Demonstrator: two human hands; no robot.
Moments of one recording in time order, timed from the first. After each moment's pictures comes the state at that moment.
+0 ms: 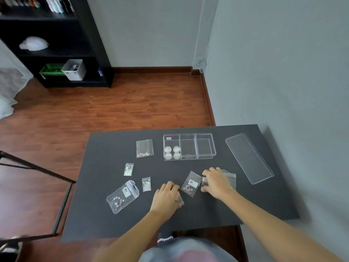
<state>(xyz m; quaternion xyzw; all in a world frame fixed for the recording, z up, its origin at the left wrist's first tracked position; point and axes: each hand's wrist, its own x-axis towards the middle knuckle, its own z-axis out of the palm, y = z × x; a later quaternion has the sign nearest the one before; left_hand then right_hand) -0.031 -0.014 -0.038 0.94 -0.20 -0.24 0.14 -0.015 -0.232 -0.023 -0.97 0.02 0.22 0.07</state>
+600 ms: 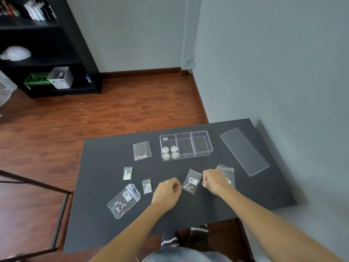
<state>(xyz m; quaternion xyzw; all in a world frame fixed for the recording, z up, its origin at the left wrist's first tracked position) -0.014 -0.011 -0.016 0.90 -0.12 -0.24 0.33 -0.023 -0.218 -0.022 -0.96 0.10 0.23 0.09</state>
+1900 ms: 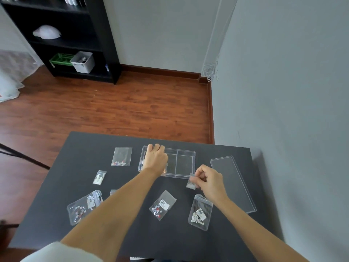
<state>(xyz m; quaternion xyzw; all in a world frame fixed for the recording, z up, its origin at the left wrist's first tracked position) 0.131 -0.115 -0.012 0.98 -0.18 -0.09 -0.09 0.035 -0.310 0.024 -0.88 0.09 0.07 0.46</state>
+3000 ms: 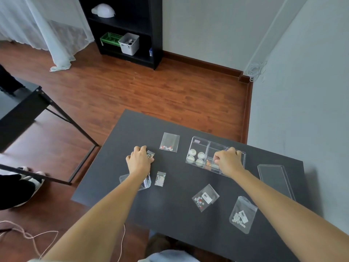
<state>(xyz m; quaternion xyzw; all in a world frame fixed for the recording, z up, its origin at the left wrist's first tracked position) 0.062 0.092 -0.052 0.94 0.24 -0.12 0.22 0.115 -0.211 -0.015 -0.98 -0.07 0.19 0.04</state>
